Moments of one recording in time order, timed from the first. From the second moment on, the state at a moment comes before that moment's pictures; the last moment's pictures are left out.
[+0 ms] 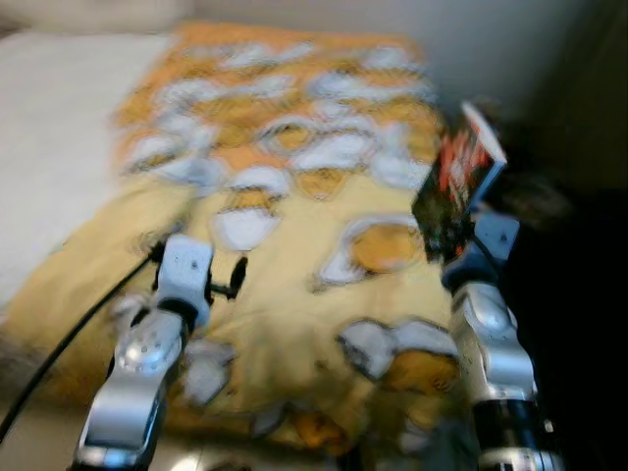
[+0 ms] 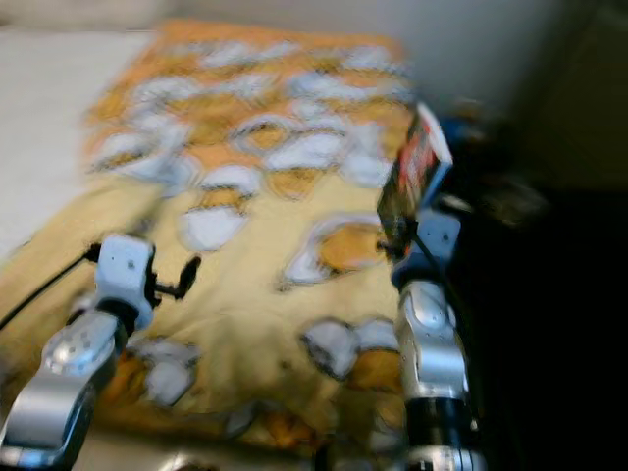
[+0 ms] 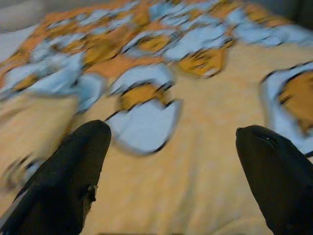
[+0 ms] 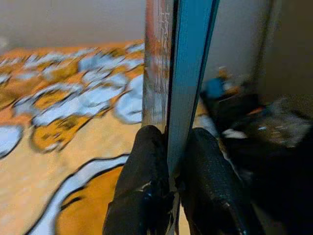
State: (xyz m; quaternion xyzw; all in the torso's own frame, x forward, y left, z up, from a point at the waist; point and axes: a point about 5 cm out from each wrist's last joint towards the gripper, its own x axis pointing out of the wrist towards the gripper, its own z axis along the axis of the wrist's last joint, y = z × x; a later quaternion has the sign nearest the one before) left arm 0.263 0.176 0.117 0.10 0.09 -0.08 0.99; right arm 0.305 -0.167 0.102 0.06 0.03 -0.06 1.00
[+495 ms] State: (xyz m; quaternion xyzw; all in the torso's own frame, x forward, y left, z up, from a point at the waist) left arm 0.280 0.184 0.135 0.10 0.06 -0.05 0.99; right arm 0.306 -0.138 0.091 0.07 0.08 0.04 0.99
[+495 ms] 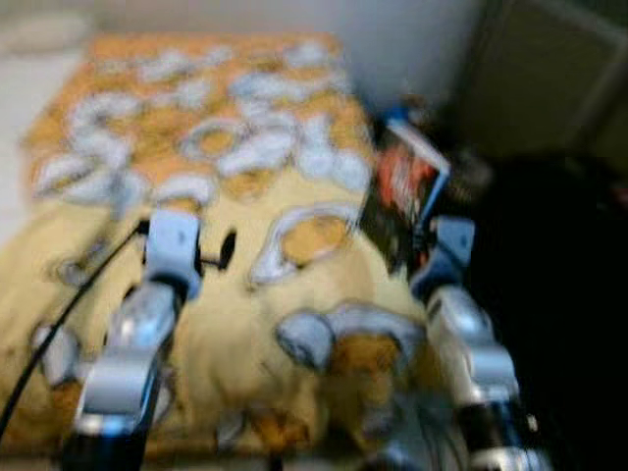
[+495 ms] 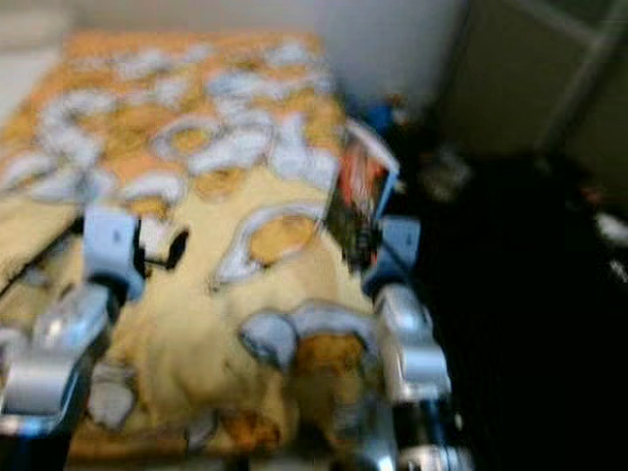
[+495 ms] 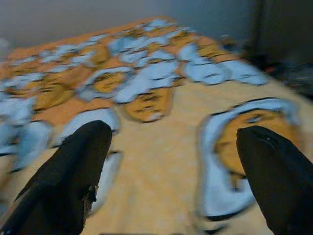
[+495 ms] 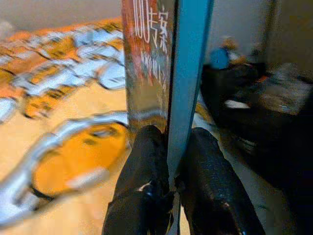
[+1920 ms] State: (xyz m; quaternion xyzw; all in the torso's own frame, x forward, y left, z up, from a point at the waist) left arm 0.296 0.203 0.142 0.13 0.07 -0.05 0.99; right arm 0.319 -0.129 0.084 0.12 0.12 0.04 0.99
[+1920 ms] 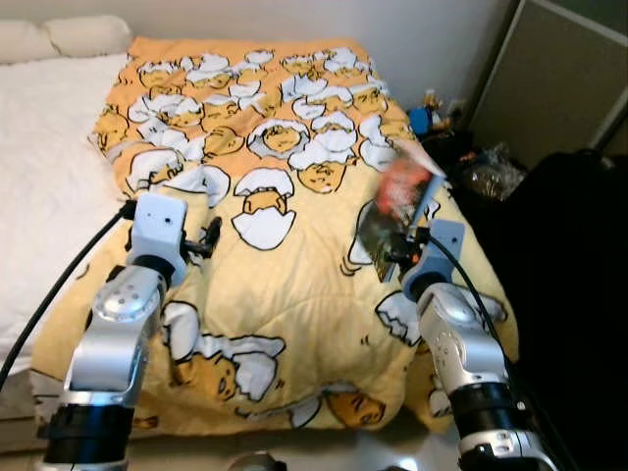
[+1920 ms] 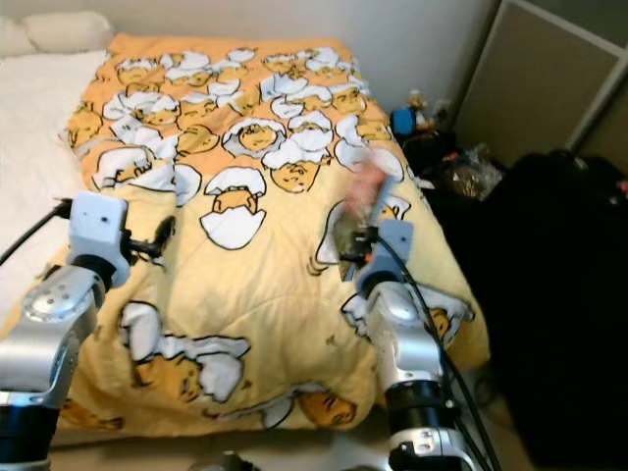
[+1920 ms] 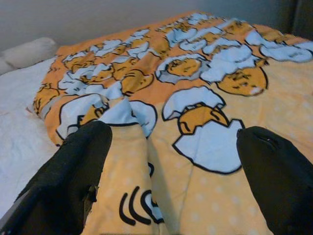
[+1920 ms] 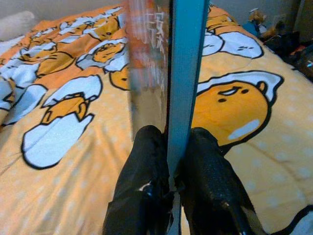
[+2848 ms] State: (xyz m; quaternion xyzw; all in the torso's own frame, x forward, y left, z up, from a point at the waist) left arm 0.295 0.190 0.137 0.12 0.07 -0.06 0.99; right arm 0.315 -0.142 0.075 0.10 0.13 0.02 0.99
